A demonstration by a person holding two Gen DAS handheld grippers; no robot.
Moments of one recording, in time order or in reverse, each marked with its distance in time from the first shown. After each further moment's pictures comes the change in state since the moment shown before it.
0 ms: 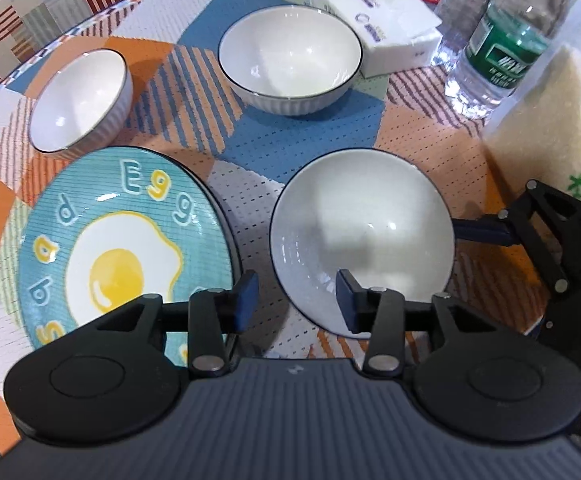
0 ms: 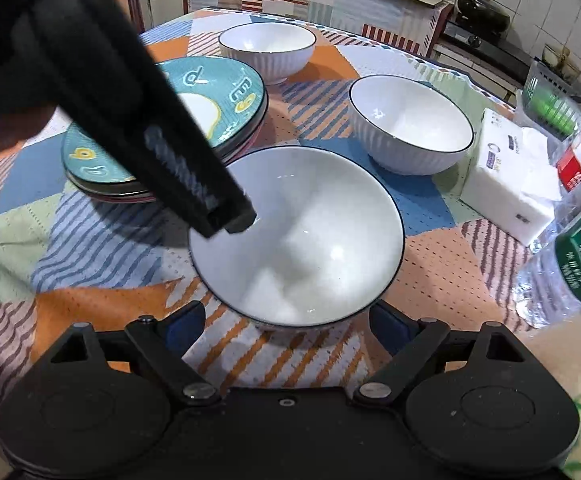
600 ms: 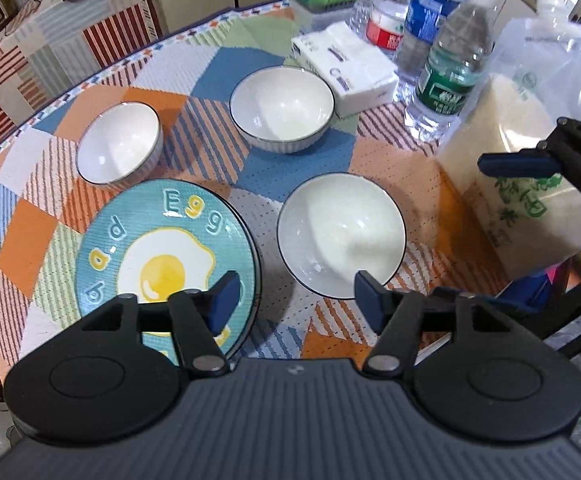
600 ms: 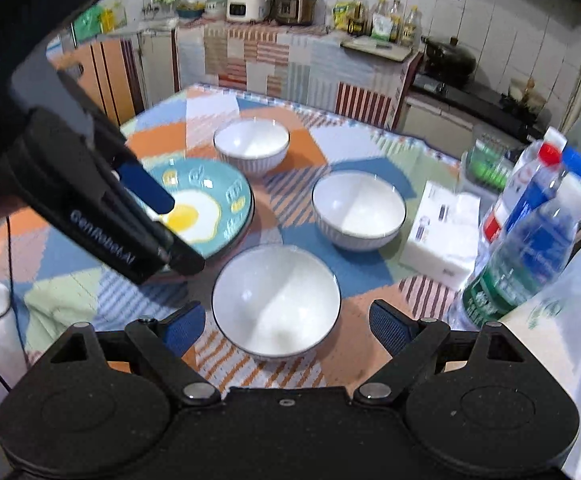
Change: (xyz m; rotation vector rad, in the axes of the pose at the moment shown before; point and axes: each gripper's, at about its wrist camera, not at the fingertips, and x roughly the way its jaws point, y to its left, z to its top) left arm -0.090 0.001 -0.017 0.063 -0.103 -0.006; right arm -0.109 -0.012 0.025 0.052 -0.161 -0.023
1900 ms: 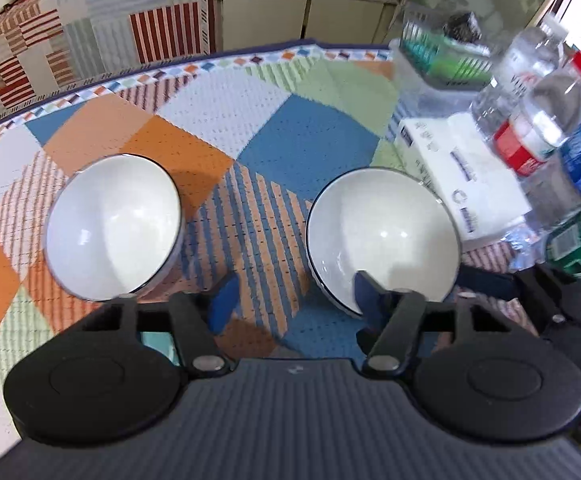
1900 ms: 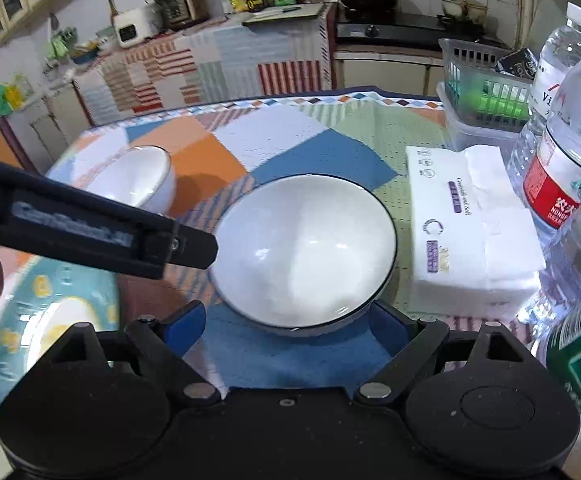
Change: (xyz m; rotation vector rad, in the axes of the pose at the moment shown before) left arm 0.135 0.071 0.102 -0.255 -0.096 0.028; right arm 0.180 -0.072 0.042 0.343 0.027 -0.068
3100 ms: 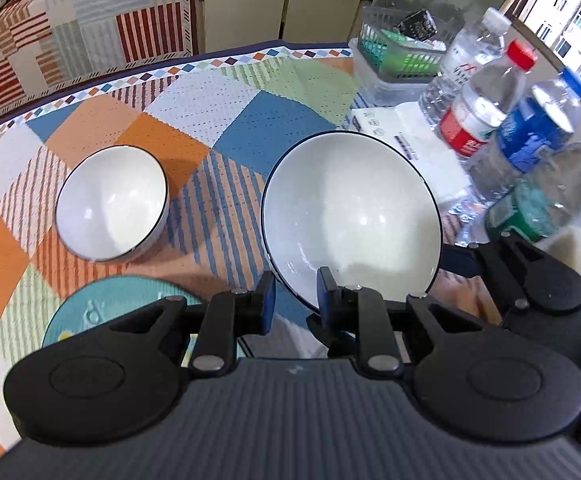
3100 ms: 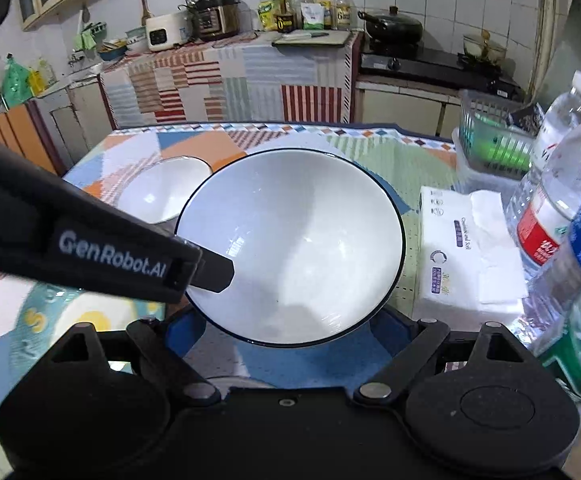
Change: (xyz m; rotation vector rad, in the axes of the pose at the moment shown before) left arm -0.069 -0.021 -0.017 0.012 0.016 -0.051; right arm -0.052 0.027 -0.004 -0.096 -0.068 0.028
